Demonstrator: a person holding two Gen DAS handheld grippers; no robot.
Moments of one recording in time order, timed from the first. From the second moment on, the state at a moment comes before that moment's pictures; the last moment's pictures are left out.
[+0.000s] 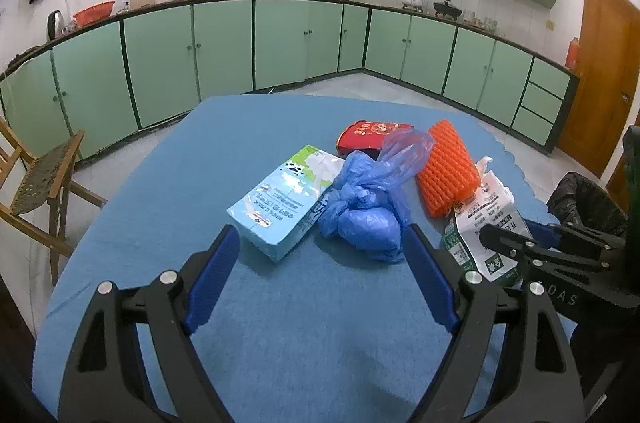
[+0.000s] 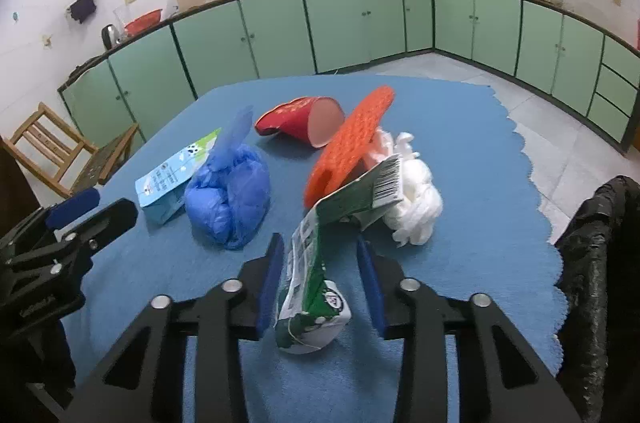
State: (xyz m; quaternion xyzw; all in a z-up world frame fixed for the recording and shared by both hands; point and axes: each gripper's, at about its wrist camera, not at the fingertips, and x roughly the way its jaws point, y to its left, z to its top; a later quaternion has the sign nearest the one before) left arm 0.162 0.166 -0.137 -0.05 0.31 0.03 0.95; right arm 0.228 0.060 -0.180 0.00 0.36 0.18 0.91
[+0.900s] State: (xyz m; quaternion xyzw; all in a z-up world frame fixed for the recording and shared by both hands) left arm 0.248 0.122 -0.176 -0.03 0.40 0.00 0.92; right arm 0.232 0.030 -0.182 -0.02 0.38 0.22 0.90
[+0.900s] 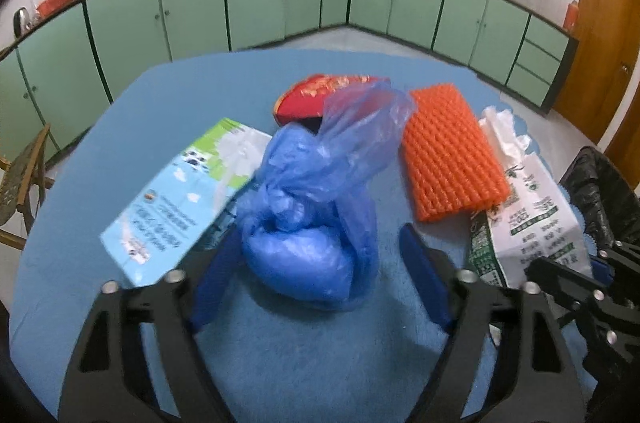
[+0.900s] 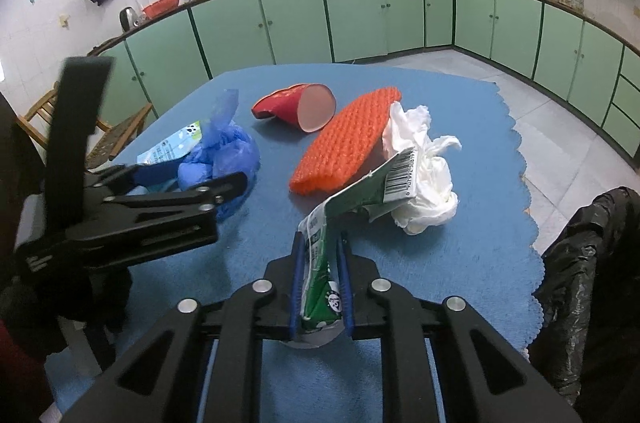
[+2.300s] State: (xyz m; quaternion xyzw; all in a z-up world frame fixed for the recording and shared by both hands) left arm 0.166 0.113 -0.127 -0.05 0.36 -0.03 0.93; right arm 0.203 0.032 -0.132 -0.03 0.34 0.25 0.91
